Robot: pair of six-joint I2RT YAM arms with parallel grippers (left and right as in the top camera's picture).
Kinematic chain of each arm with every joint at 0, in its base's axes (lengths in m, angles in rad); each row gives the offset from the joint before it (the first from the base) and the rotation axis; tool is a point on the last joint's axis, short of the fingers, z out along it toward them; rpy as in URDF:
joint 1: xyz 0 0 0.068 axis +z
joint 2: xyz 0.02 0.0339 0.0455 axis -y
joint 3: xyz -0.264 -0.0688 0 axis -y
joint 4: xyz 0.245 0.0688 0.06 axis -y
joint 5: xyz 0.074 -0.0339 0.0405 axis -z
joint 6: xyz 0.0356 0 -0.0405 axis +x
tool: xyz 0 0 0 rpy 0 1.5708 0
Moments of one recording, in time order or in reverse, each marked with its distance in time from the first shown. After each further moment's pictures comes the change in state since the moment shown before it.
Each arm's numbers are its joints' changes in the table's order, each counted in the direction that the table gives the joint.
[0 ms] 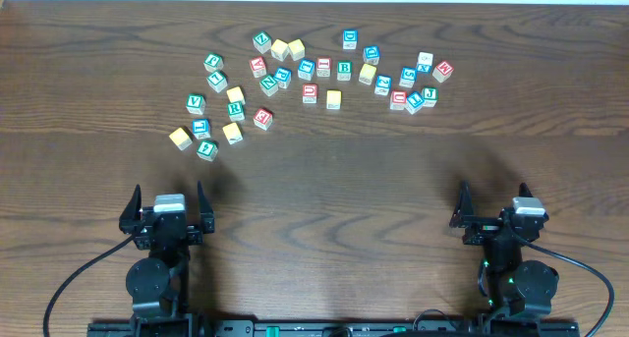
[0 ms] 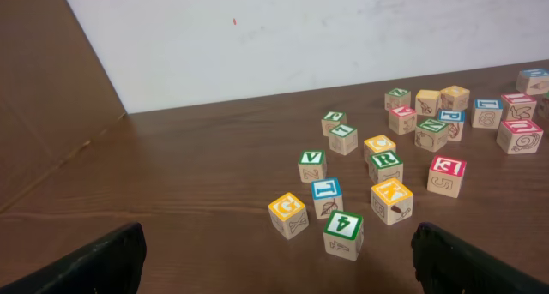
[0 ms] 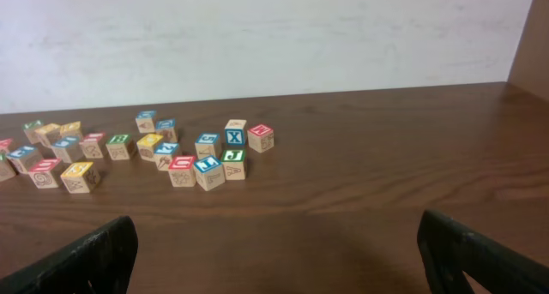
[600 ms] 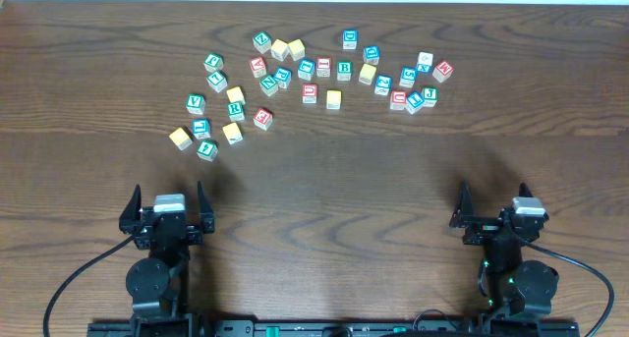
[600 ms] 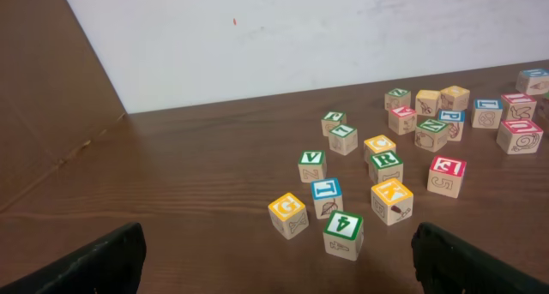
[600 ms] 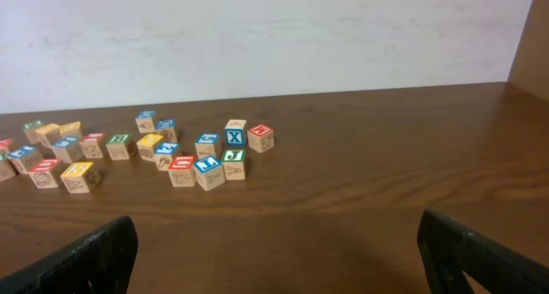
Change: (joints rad) left arm 0.000 0.000 0.000 0.001 0.000 0.000; right arm 0.000 0.000 0.000 0.000 0.000 0.000
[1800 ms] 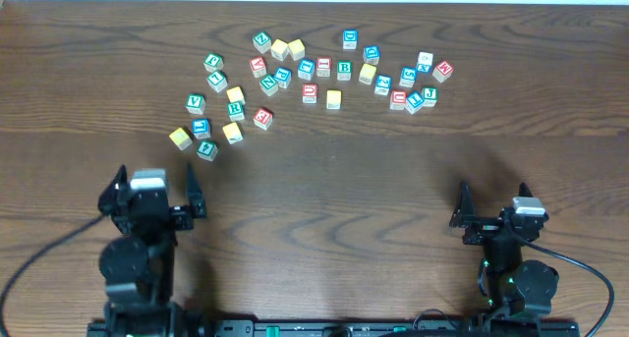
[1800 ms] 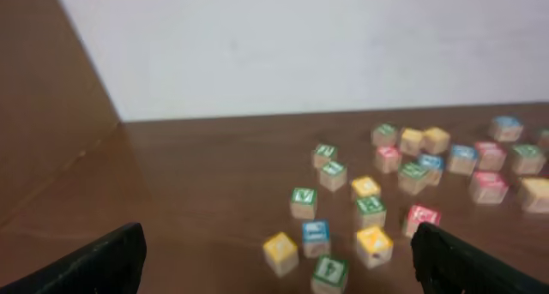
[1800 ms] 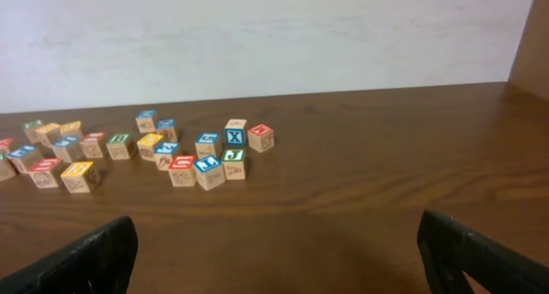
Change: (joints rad) left arm 0.000 -0.309 0.326 -0.061 0.028 -0.077; right arm 0.000 -0.001 0.000 0.000 0.000 0.000
